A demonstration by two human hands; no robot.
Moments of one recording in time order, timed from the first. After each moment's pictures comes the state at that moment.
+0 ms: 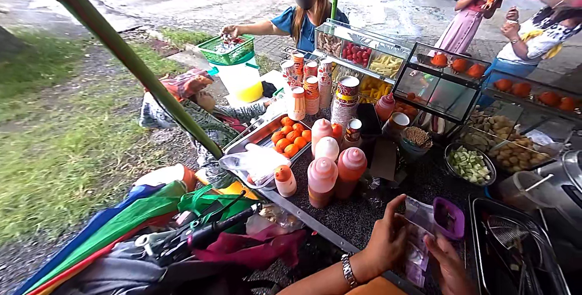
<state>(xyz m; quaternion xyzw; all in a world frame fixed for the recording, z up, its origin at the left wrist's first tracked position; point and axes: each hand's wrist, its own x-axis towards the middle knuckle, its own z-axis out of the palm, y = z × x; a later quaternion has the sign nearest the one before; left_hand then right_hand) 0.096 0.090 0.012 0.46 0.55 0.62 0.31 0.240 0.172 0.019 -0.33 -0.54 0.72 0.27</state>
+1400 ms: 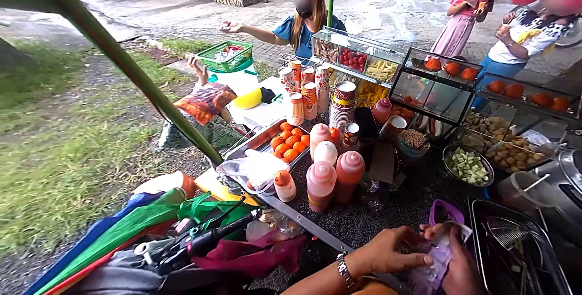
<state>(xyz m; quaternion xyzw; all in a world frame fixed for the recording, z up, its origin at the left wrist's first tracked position) 0.082 0.089 0.011 0.53 0.53 0.45 0.48 0.240 0.184 0.011 -0.30 -0.50 0.72 0.38</state>
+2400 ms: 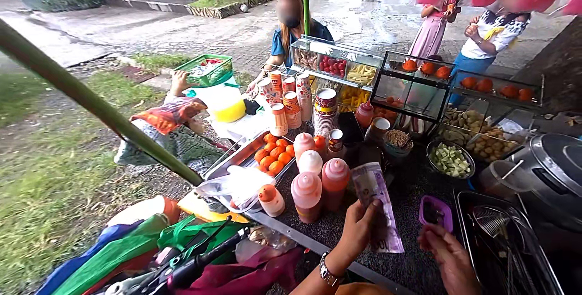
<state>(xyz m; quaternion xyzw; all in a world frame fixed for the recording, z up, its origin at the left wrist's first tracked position) 0.057 0.096 0.039 0.31 0.50 0.72 0.36 0.261 0.196 -0.003 -0.33 -0.56 0.64 0.41</state>
